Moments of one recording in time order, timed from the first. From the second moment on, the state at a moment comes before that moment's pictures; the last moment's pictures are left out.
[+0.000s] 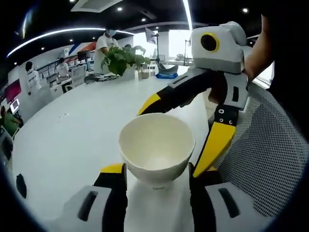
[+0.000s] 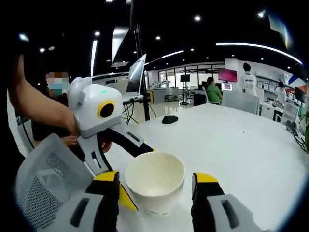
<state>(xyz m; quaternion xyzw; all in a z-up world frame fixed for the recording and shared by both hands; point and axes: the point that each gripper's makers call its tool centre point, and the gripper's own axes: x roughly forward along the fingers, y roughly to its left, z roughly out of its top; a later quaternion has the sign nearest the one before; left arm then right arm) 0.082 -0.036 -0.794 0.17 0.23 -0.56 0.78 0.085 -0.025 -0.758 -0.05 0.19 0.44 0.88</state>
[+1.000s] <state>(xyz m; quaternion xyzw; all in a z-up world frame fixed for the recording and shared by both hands) 0.113 -0.033 -0.767 0.18 0.20 -0.56 0.78 0.116 -0.019 -0.731 -0.05 0.18 0.44 0.88</state>
